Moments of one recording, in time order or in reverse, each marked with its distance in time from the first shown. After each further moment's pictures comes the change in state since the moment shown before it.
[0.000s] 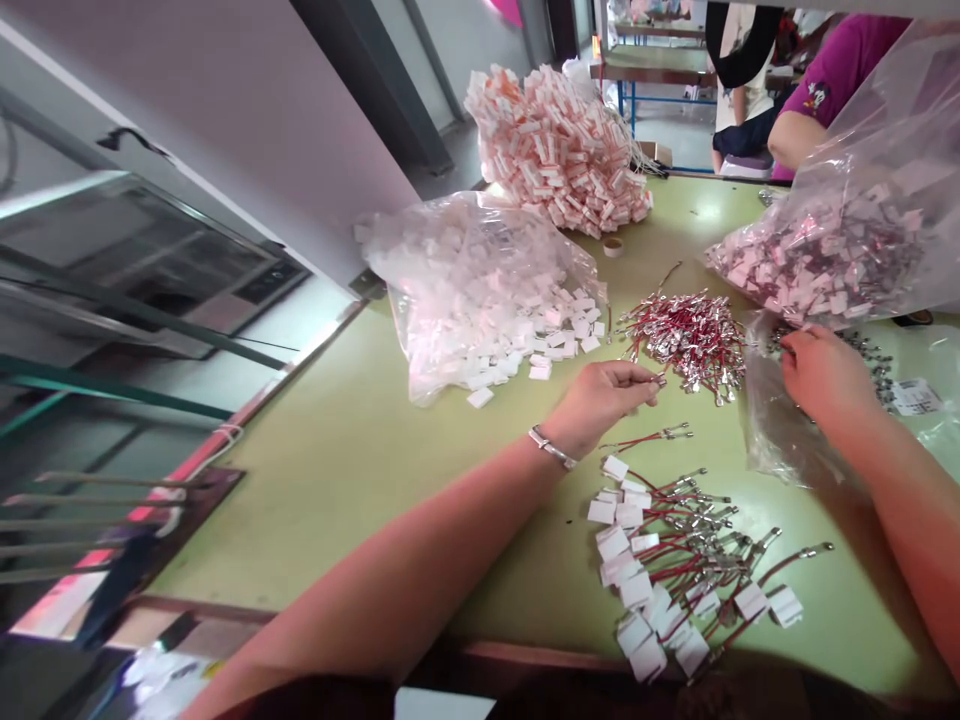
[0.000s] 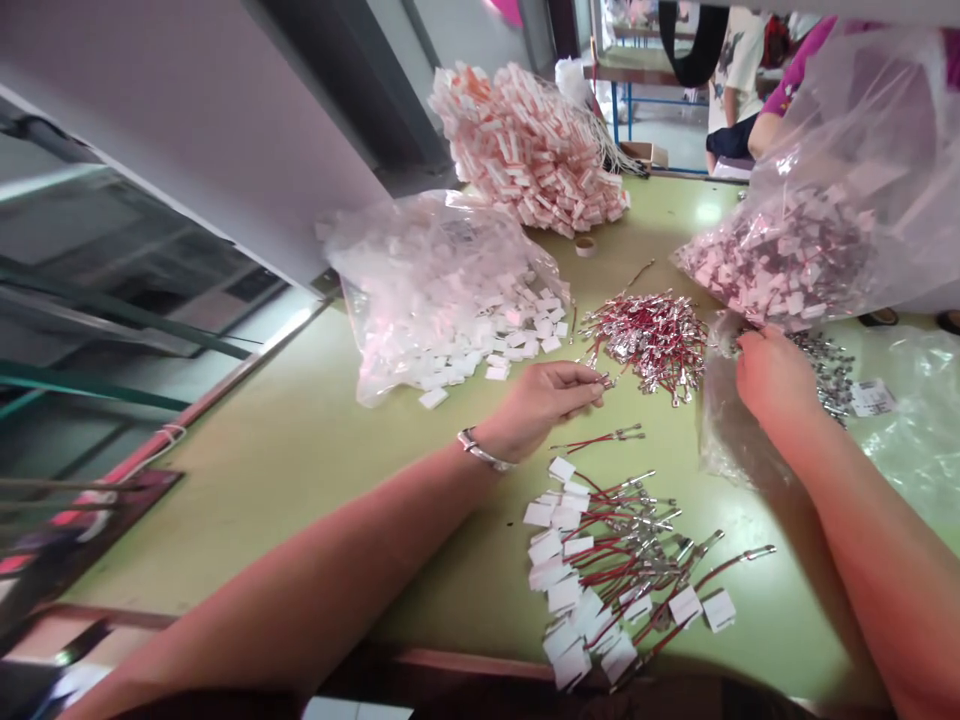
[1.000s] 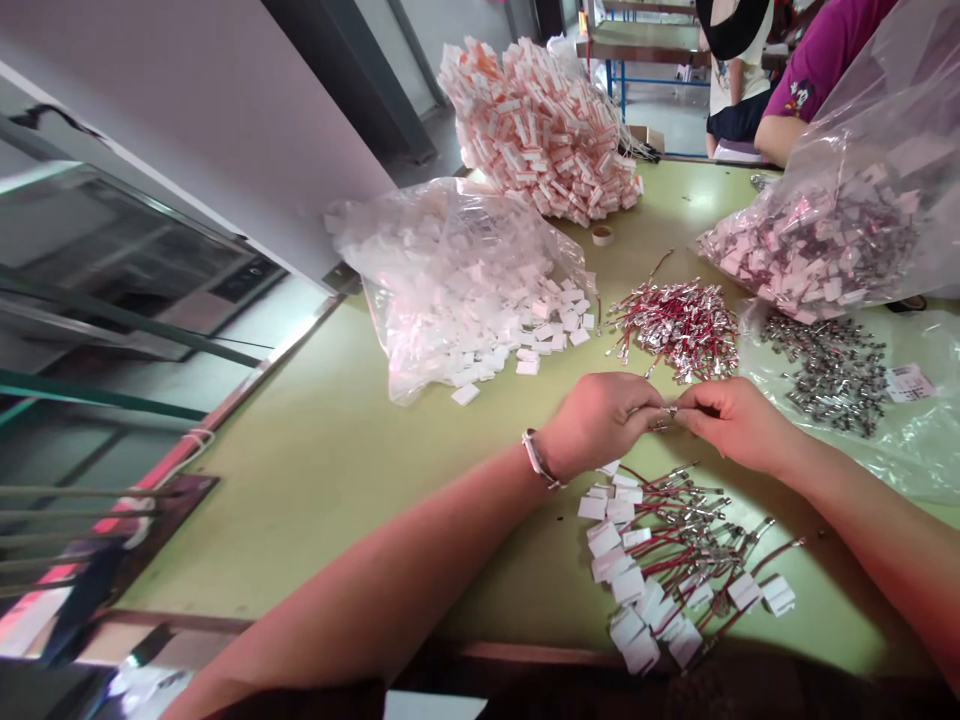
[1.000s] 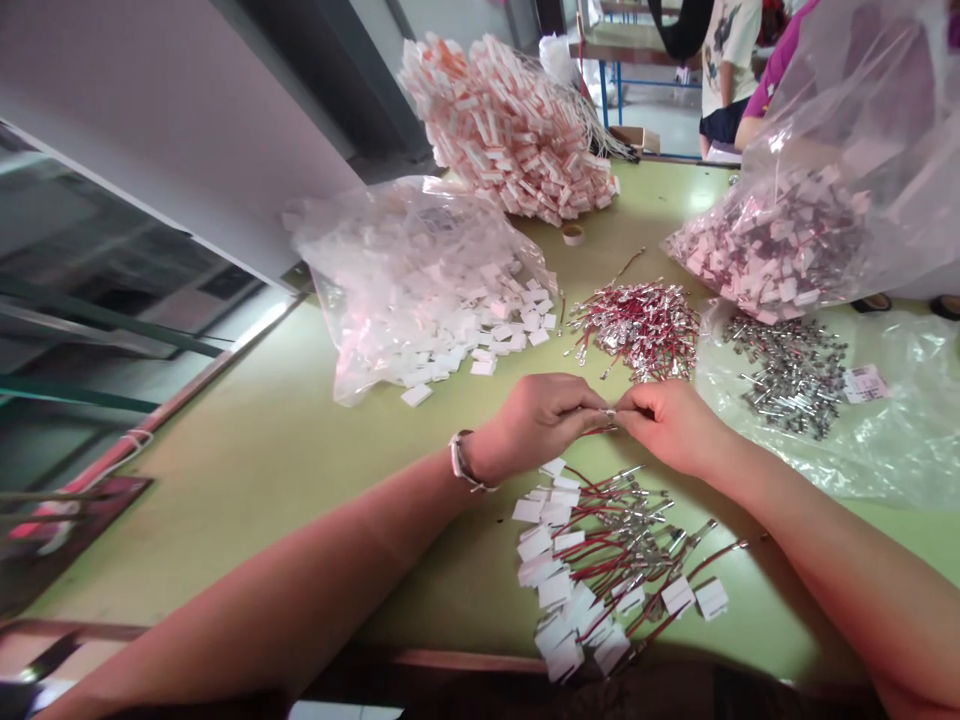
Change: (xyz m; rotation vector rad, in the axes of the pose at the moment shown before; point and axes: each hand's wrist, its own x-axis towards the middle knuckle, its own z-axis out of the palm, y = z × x) left_hand -0.007 -0.011 -0.001 0.635 -0.128 0.628; right_hand -0.039 -0.078 -0.008 0.935 -0.358 -0.251
